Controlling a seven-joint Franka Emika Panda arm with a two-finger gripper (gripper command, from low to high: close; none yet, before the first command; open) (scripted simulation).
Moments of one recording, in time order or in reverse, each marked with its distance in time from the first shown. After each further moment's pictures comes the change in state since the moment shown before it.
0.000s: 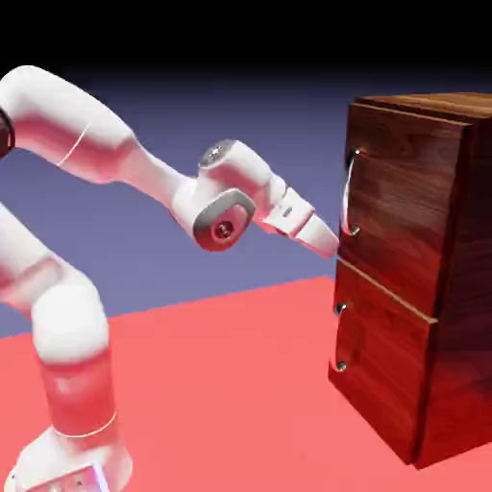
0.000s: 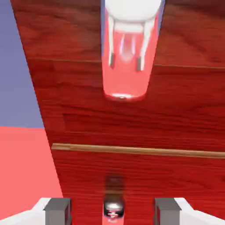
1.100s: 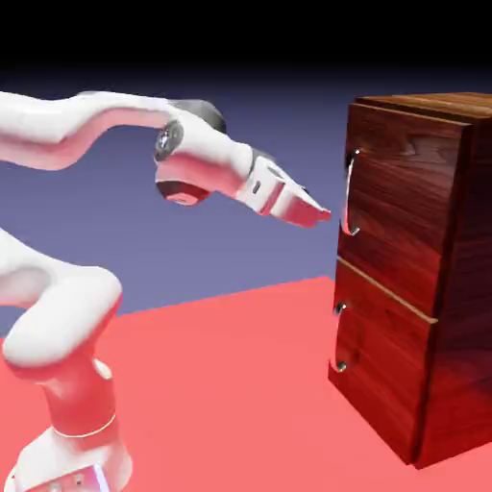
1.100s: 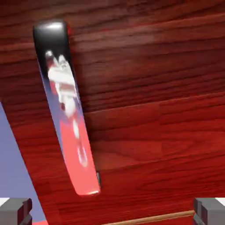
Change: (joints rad) arm -0.580 -0.375 0.570 0.079 1.435 -0.257 -0.892
